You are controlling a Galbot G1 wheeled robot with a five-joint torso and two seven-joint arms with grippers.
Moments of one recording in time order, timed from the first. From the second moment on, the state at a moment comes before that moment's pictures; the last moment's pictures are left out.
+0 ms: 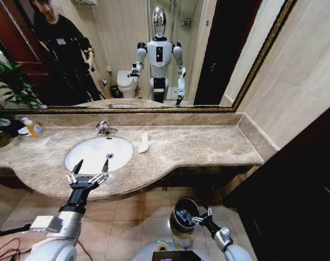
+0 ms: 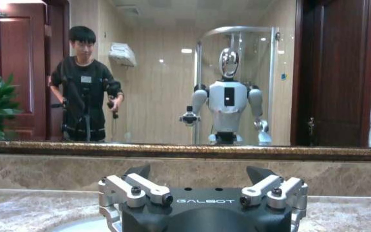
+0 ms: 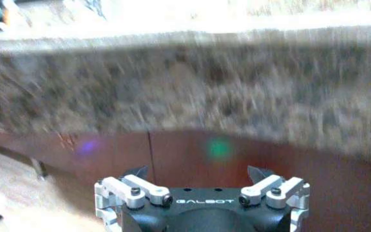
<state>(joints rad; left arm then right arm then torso) 1.84 -1.36 -0.82 -2.47 -0.37 0.04 0.05 -1.65 1.22 0.51 1.58 0.23 0.37 -0.38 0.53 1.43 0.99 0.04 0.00</state>
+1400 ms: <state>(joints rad) 1.84 -1.36 -0.82 -2.47 -0.37 0.04 0.05 -0.86 1.08 0.00 1.79 0.61 -0.22 0.00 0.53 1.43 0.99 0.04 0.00</state>
